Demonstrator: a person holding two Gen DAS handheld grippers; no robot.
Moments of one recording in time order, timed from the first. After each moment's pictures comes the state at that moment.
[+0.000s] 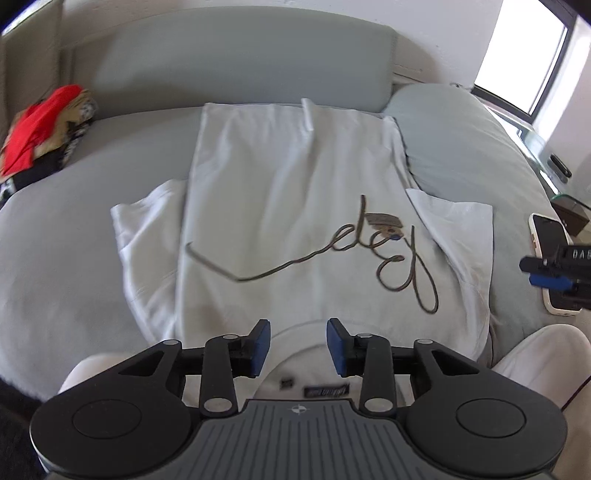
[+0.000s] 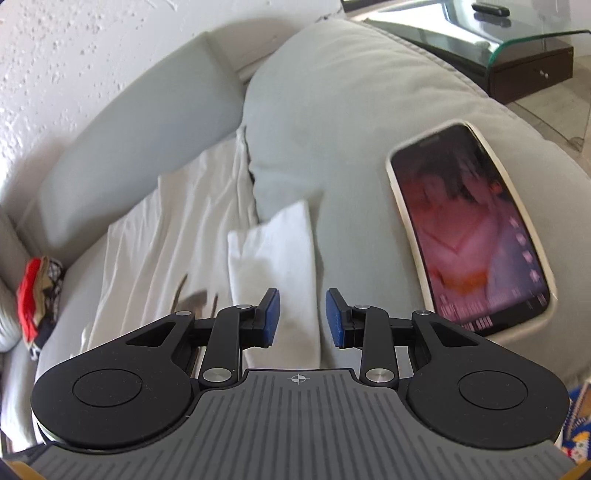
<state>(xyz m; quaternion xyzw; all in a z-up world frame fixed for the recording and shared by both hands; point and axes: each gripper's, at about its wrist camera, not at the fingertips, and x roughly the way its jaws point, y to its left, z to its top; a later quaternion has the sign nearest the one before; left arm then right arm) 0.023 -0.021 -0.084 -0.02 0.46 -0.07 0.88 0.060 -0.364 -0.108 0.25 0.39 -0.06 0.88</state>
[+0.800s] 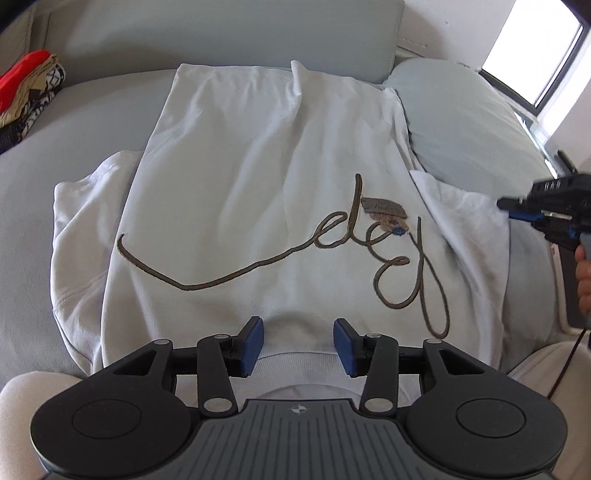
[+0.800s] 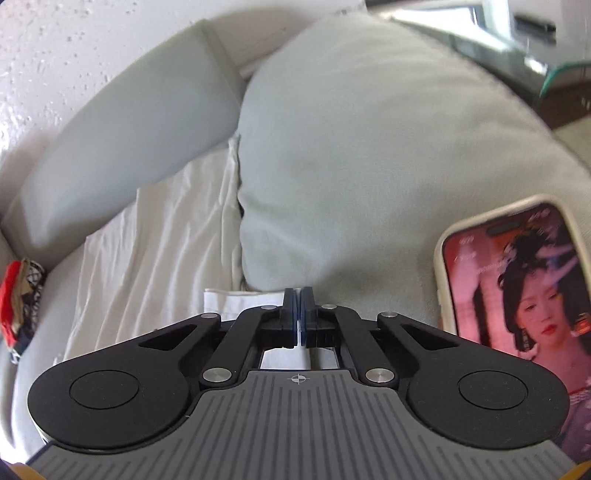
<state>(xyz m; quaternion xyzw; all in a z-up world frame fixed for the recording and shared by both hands) 0.069 -0.035 -0.121 -0.06 0.50 -0.08 0.86 0.133 -0.375 -0.121 0.21 0.38 -0.06 0.90</state>
